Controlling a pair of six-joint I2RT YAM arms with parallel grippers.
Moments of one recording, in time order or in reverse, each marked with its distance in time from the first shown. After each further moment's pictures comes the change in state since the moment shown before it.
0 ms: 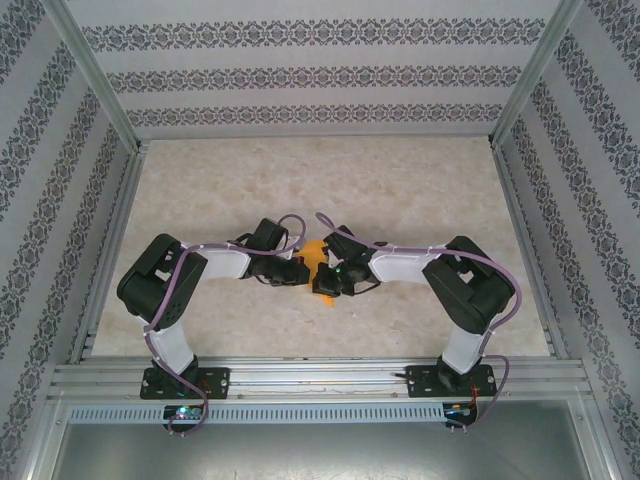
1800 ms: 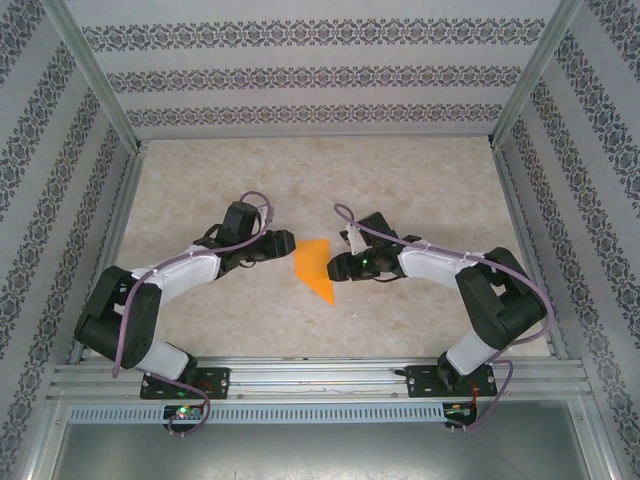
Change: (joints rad) left arm 0.116 -0.304 -0.060 0.021 -0.249 -0.113; right arm -0.191 -0.150 -0.068 -0.004 -0.003 -0.473
